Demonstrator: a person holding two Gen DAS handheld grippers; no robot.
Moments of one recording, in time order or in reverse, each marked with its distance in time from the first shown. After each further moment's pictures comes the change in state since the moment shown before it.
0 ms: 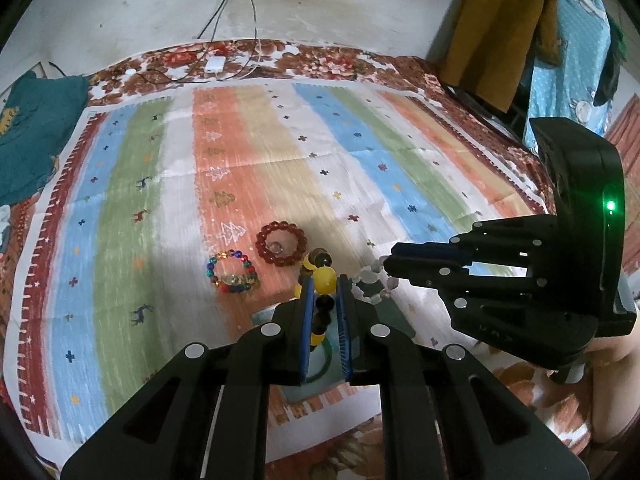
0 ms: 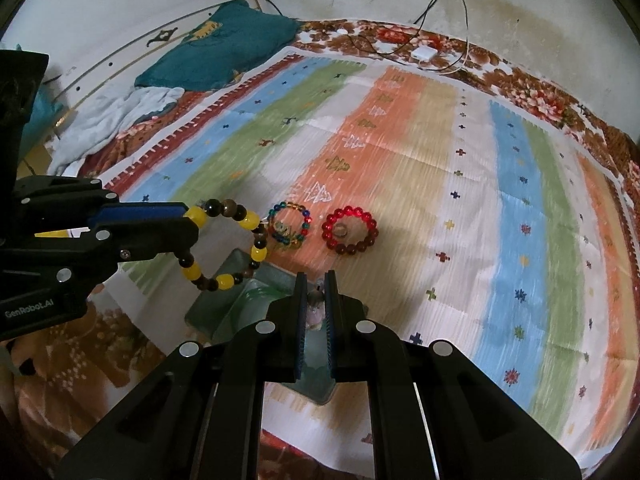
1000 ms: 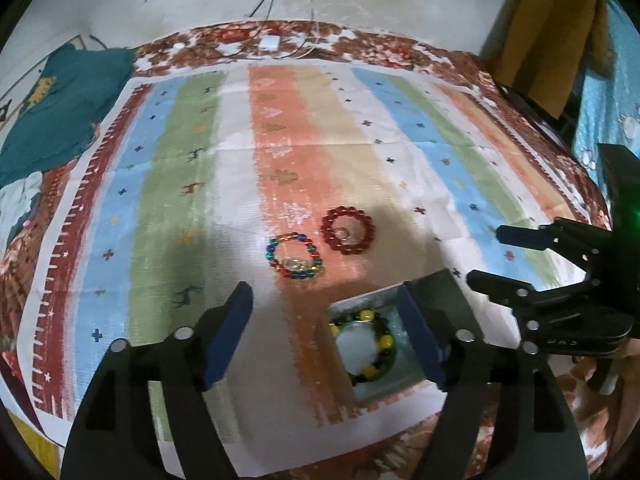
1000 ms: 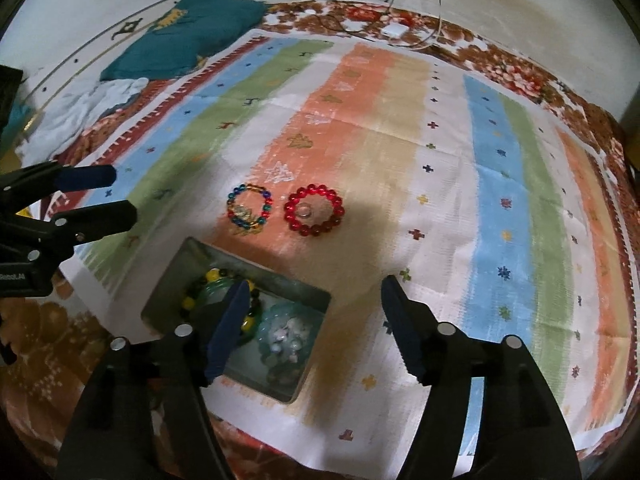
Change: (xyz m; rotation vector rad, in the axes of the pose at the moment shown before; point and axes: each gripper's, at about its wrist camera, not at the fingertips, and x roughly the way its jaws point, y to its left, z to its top) left arm 0.018 0.047 -0.002 -0.106 0.056 0.155; right arm 0.022 -0.020 -0.003 0.062 0.065 -0.097
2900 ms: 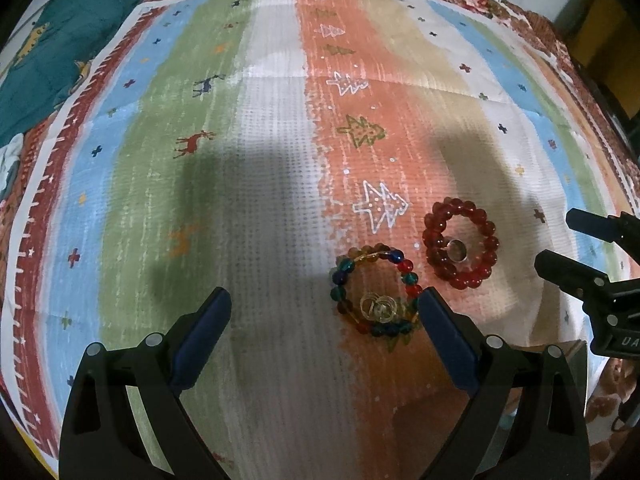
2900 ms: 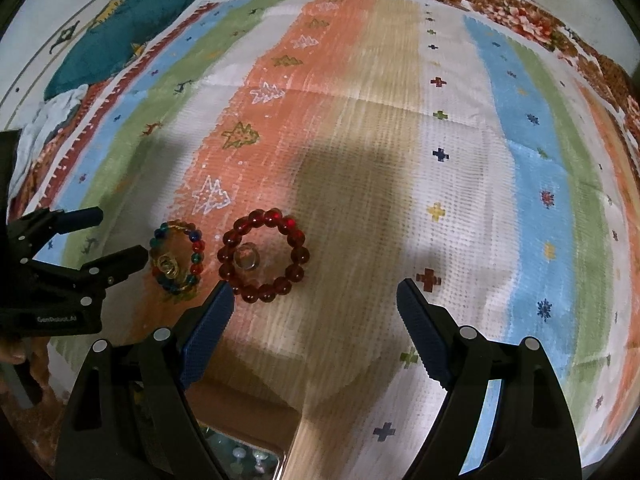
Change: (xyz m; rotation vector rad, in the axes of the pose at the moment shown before) left arm 0.143 0.056 0.042 -0.085 0.250 0.107; right arm 0.116 -0.039 0.063 0.117 0.173 0.010
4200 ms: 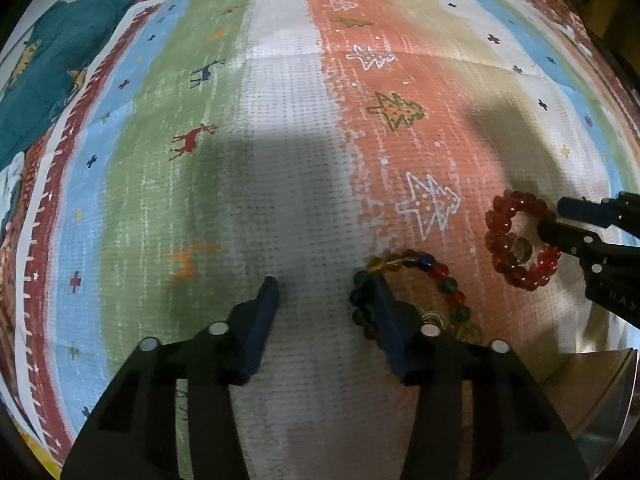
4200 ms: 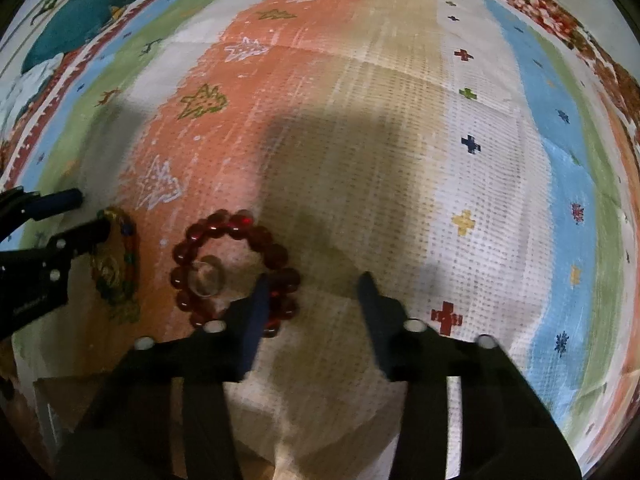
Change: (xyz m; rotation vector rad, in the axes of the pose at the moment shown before) left arm 0.035 0.008 0.012 0.055 0.049 0.100; right arm 0.063 0.002 0.020 -0.054 0.100 -0.042
